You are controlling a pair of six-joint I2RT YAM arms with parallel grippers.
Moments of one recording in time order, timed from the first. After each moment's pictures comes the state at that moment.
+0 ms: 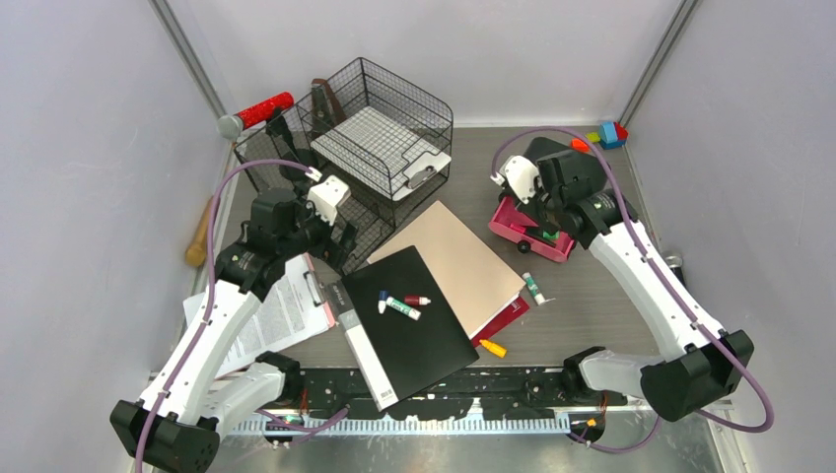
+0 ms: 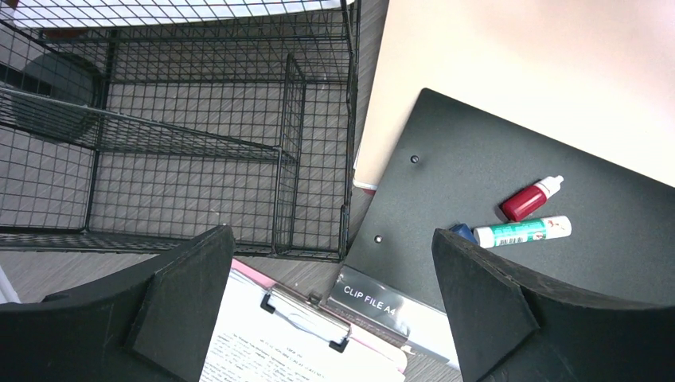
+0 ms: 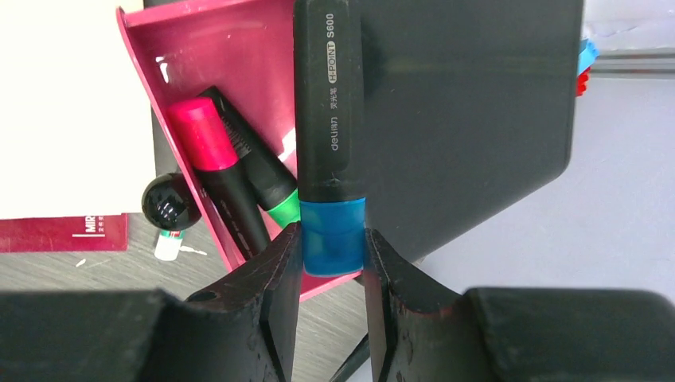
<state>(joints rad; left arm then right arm) -0.33 0.93 0.98 -0.59 0.22 0.27 0.38 1.23 1.27 -0.87 0.20 -0.61</state>
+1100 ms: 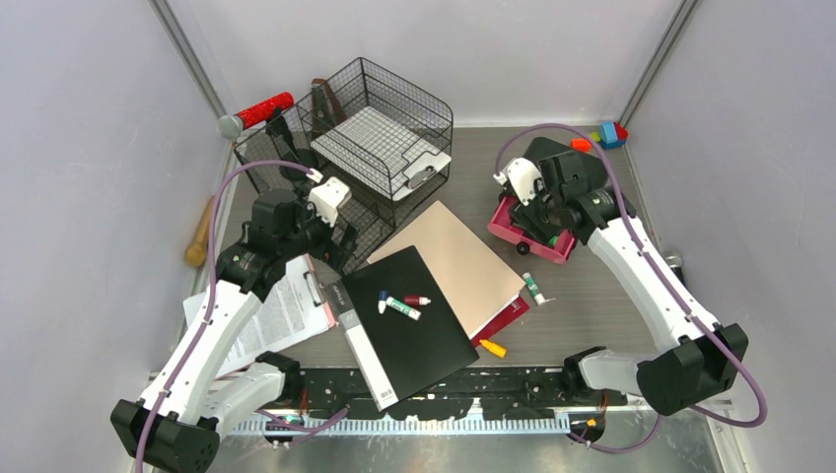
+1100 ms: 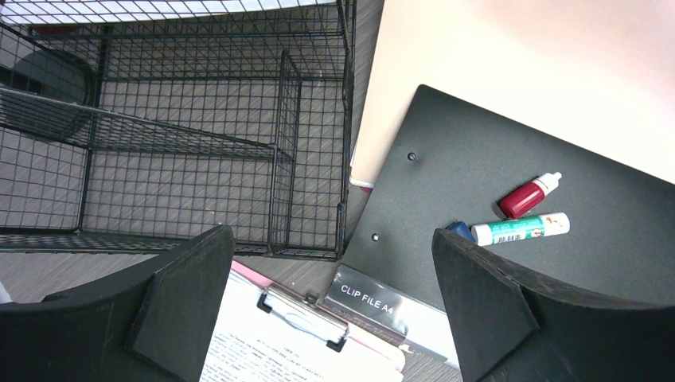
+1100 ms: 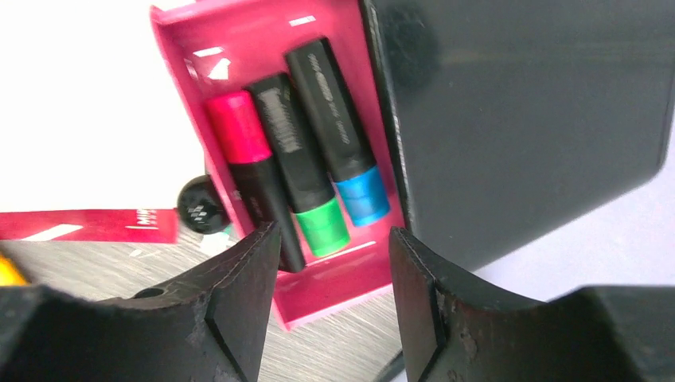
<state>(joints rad) -0.33 0.93 0.97 -0.59 0.23 0.27 0.34 1.26 1.24 -0.91 0.12 -0.56</state>
